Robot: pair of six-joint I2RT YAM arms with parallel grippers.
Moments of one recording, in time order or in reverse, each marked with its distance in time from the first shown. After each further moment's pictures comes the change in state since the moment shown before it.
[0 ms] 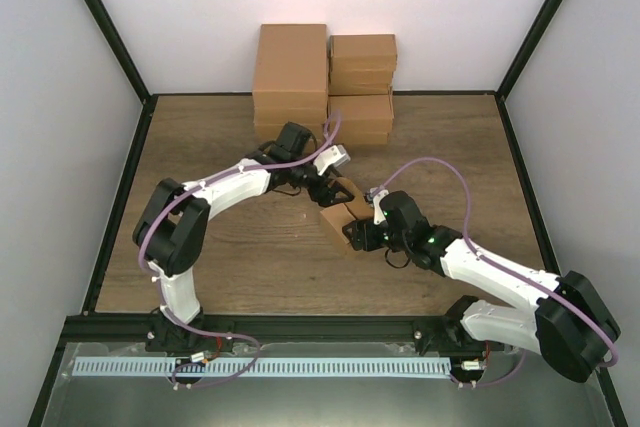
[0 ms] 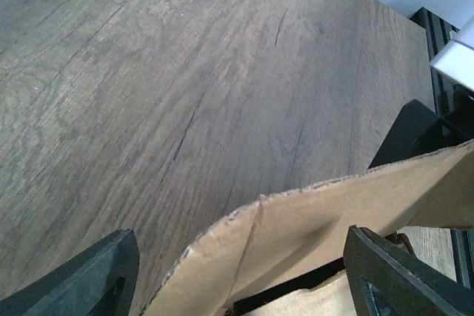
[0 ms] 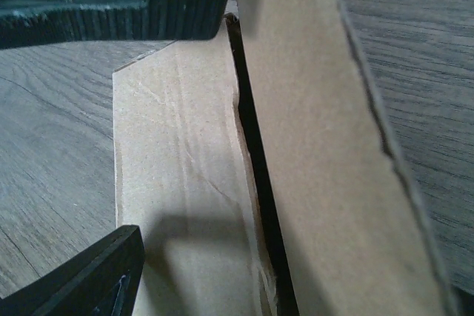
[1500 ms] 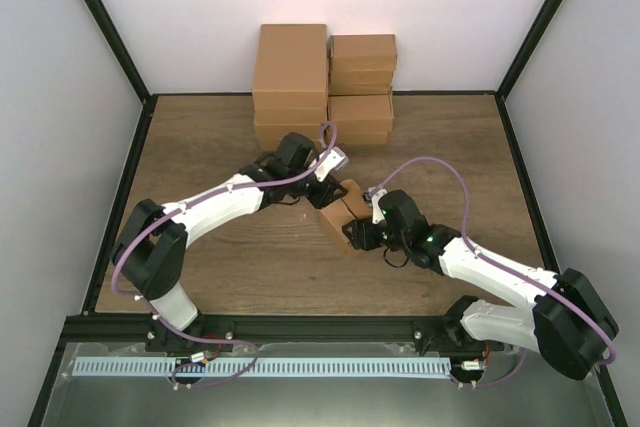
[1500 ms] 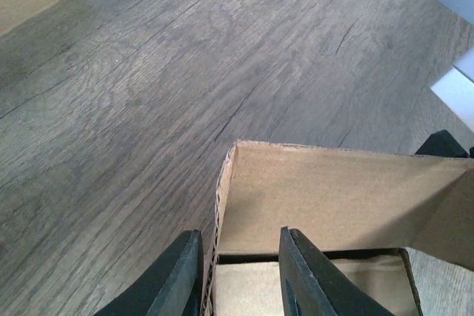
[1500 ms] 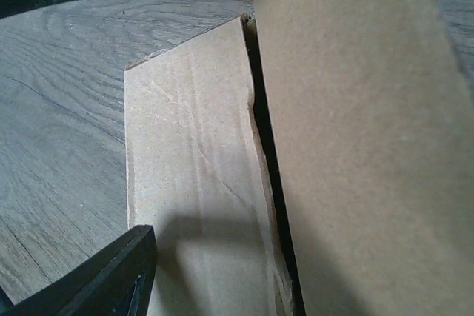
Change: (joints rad) left arm -0.093 -0.184 -0.129 0.010 -0.327 -0.188; right arm 0.000 0.017 0.007 0.010 -0.009 0.001
